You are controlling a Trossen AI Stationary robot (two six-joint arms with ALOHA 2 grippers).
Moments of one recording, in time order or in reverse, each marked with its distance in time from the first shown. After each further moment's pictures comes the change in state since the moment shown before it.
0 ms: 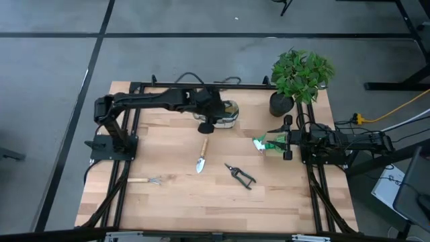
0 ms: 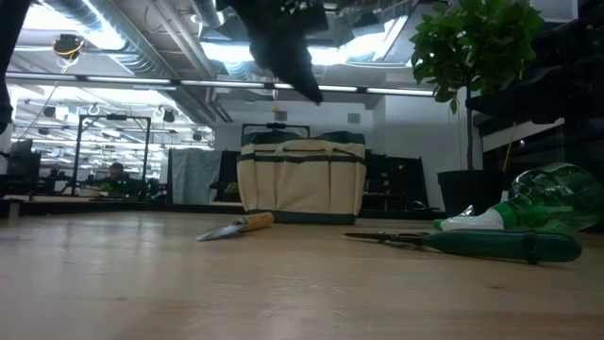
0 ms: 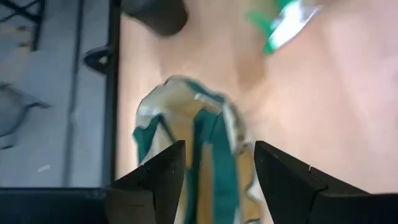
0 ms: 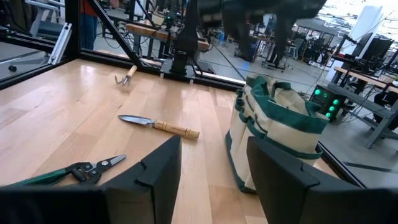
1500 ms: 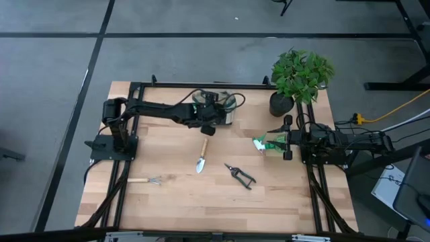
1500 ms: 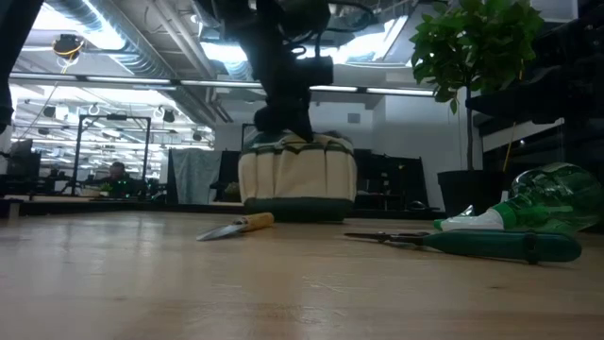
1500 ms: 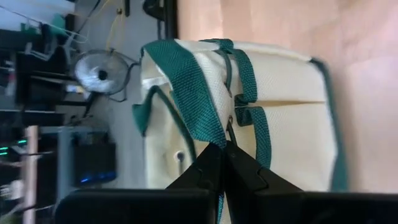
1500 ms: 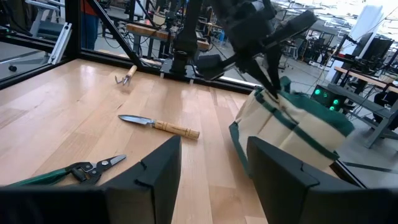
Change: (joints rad) left arm -0.084 0.107 -0.149 0.206 -0.515 0.111; right arm 0.000 0.000 0.000 0.000 0.000 0.000
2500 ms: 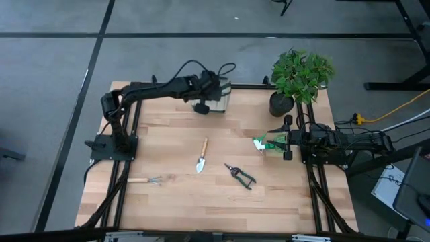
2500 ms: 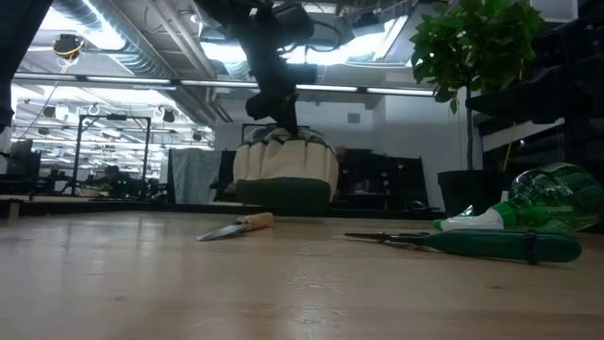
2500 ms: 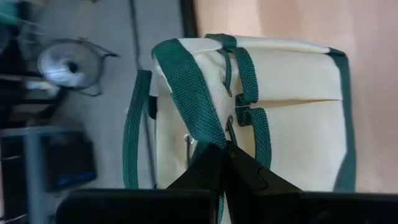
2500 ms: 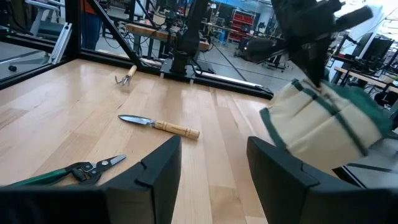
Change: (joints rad) left arm 0.251 -0.002 0.178 -0.203 0.203 0.200; right arm 0.000 0.000 0.000 0.000 0.000 0.000
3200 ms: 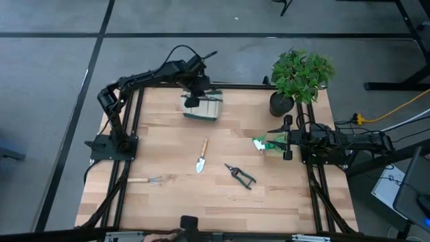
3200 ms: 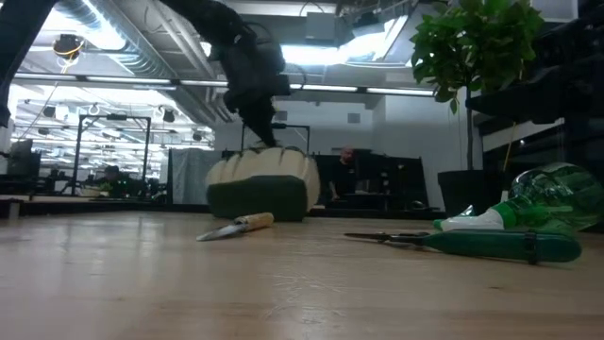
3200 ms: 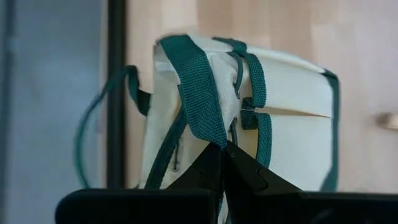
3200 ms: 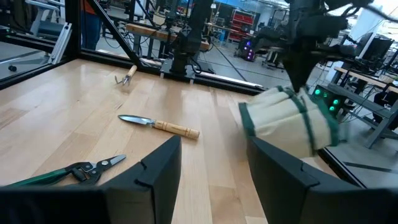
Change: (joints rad) left arm 0.239 0.000 0.000 -0.191 0.540 -0.087; right arm 0.000 0.000 0.000 0.000 0.000 0.000
